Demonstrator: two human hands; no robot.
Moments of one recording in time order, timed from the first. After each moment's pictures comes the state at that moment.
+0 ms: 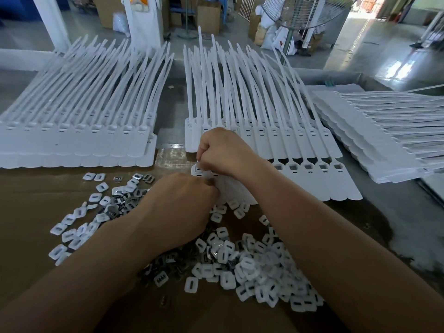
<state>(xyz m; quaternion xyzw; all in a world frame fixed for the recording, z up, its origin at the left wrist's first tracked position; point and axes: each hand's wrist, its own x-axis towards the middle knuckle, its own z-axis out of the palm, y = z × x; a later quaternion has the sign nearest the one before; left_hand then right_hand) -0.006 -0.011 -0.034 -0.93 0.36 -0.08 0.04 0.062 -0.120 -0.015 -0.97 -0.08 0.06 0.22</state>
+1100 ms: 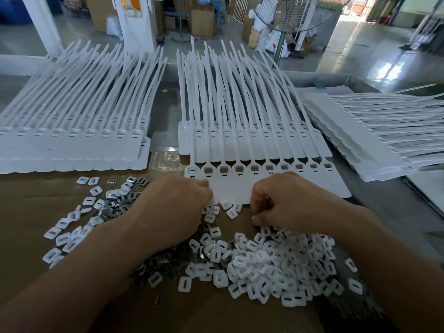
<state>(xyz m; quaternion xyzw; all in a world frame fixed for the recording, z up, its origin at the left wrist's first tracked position) -0.004 -0.014 -0.030 -0.93 0.36 -0.06 0.03 -0.027 -0.202 0.003 -0.96 -0.13 0.16 0.16</state>
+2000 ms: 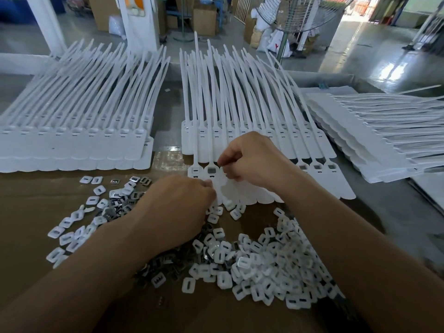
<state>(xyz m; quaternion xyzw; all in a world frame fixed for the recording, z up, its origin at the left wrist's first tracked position) -0.003 -0.011 -0.031 -0.93 0.36 -0.06 0.03 0.026 -0.160 0.009 -0.95 -0.04 0.08 0.31</state>
